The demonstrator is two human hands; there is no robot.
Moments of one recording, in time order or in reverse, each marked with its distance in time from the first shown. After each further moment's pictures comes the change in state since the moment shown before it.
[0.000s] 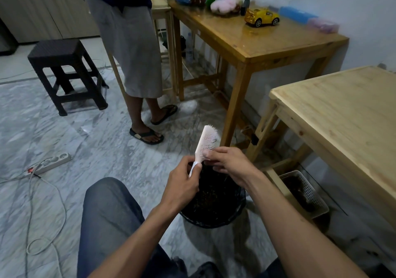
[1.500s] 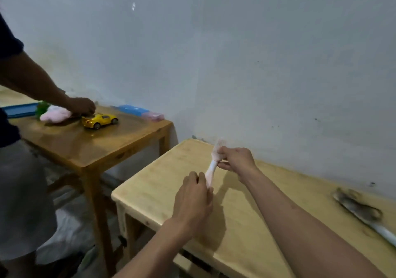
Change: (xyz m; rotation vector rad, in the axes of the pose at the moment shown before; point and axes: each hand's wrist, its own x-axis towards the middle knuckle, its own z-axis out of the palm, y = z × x) left_hand -0.003 0.282 0.239 0.561 -0.300 0.904; right_hand -0.182 -0.138 -0.320 0.218 1.134 -0.266
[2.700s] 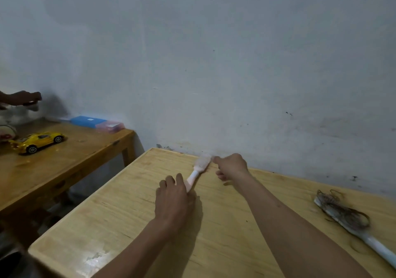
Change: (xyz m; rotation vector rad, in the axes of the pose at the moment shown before) left_hand 0.110 0.031 0.087 0.177 -0.175 -0.069; right_hand 0.115 0.025 -0.085 -0.325 0.113 0.110
